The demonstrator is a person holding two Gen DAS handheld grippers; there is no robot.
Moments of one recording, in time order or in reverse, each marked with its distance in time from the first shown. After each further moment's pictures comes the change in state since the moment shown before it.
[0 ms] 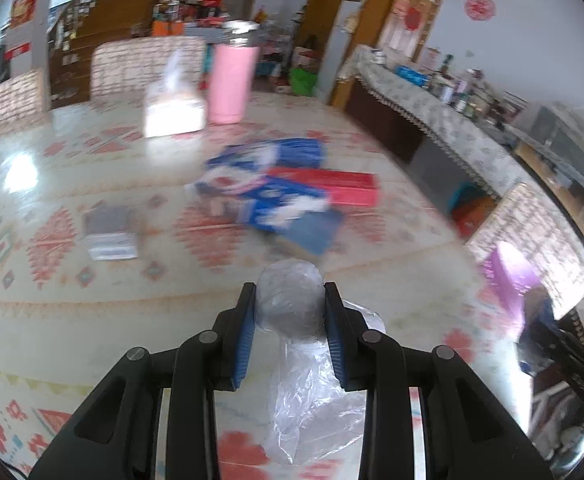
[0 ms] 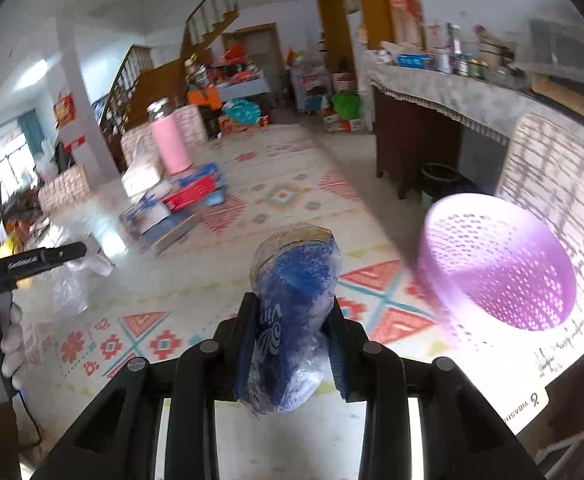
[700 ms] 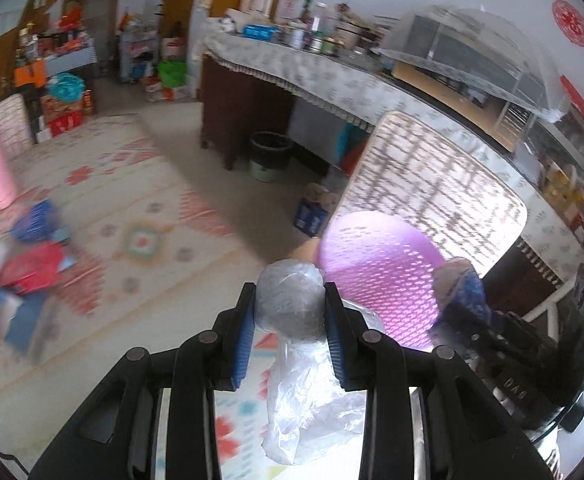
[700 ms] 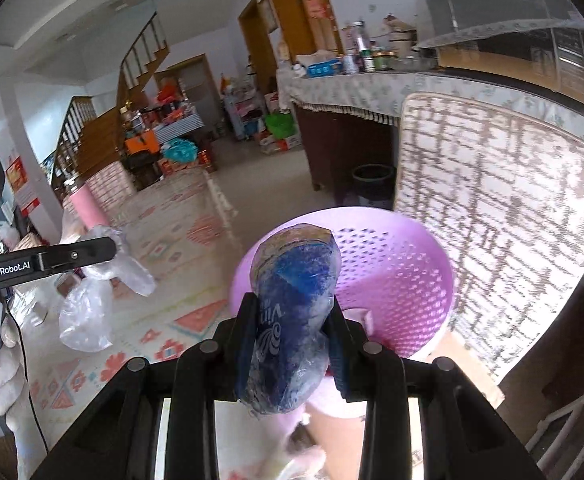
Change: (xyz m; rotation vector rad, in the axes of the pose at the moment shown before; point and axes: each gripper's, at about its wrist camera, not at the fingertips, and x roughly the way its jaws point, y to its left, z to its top) left arm 0.077 -0.279 0.028 0.325 0.119 -0.262; right arm -0.040 -0.154 0.013 0.184 -0.080 -0.138
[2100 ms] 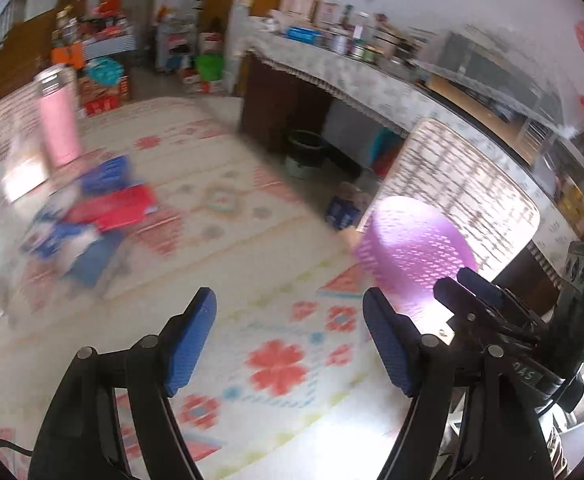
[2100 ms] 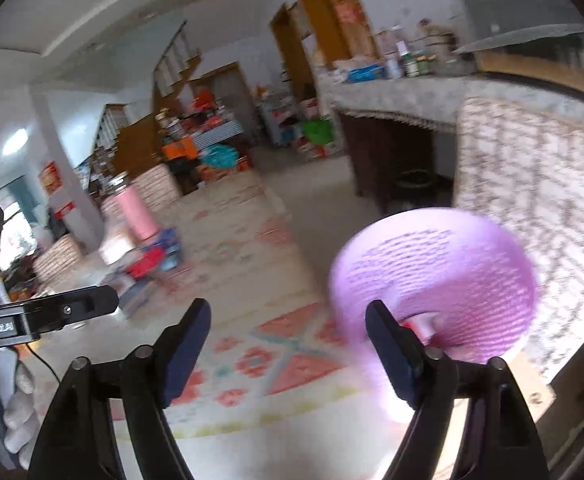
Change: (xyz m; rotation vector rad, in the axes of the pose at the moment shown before) left arm -0.079 0.072 -0.060 -0.112 -0.023 0.110; right arm 0.007 0.081 -0.013 -0.019 -0.015 0.173
